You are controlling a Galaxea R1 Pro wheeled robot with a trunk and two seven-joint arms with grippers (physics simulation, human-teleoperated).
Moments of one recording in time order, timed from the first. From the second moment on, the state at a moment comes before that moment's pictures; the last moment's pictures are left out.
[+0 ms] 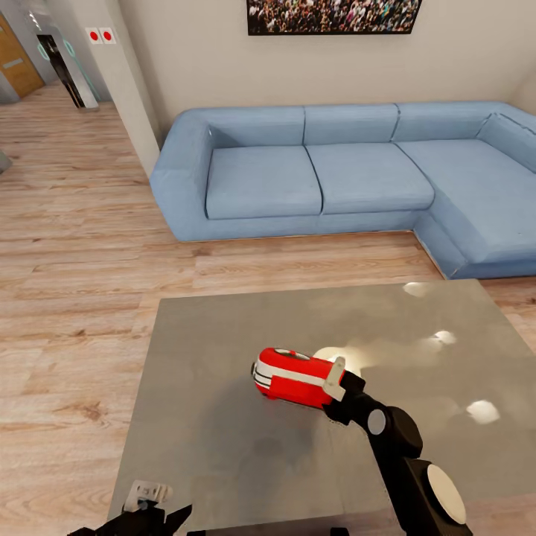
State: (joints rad) left arm 0.06 0.16 0.05 -1.37 0.16 0.53 -0.53; right arm -0.31 0.08 0.04 -1.52 1.11 0.28 0.74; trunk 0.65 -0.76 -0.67
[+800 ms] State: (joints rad) left arm -0.25 0.14 0.04 -1.40 0.16 0.90 -0.53; right arm -0.31 -0.09 -0.25 -1.53 0.85 -0.23 0.95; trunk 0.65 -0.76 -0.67
